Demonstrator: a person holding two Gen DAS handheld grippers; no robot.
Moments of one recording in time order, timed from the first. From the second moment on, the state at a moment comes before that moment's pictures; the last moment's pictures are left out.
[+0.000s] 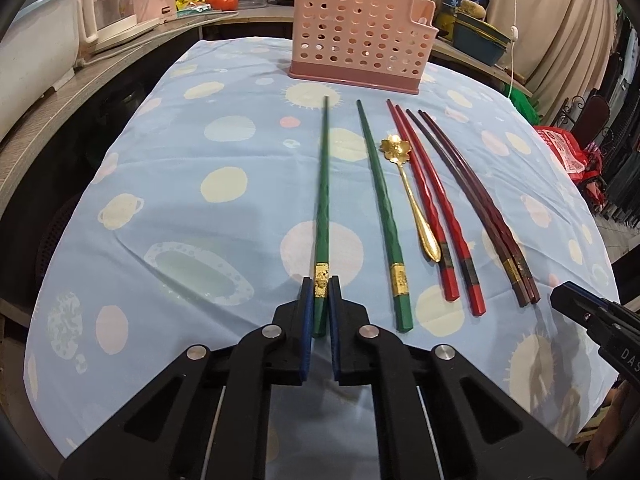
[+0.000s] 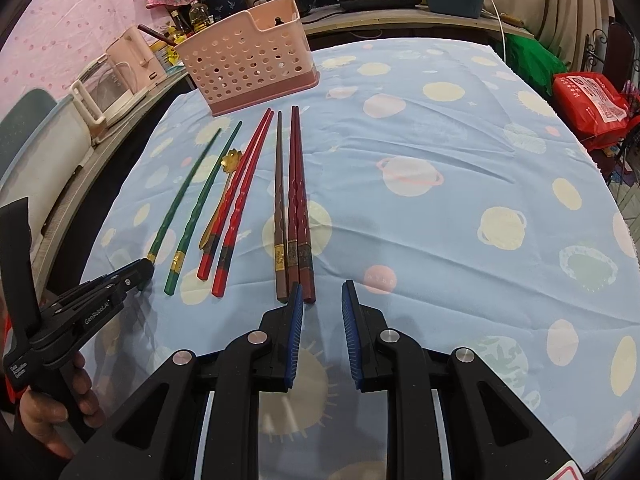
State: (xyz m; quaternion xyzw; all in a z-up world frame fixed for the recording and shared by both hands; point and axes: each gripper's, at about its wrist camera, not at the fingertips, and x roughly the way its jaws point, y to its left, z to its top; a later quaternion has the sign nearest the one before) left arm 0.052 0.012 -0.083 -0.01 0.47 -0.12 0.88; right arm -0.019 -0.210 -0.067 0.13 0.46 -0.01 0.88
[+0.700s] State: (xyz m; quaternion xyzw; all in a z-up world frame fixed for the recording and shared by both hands) left arm 0.053 0.014 -0.086 -0.01 0.47 -0.12 0.88; right arm 0.006 -0.209 -0.080 0.11 0.47 -0.01 0.88
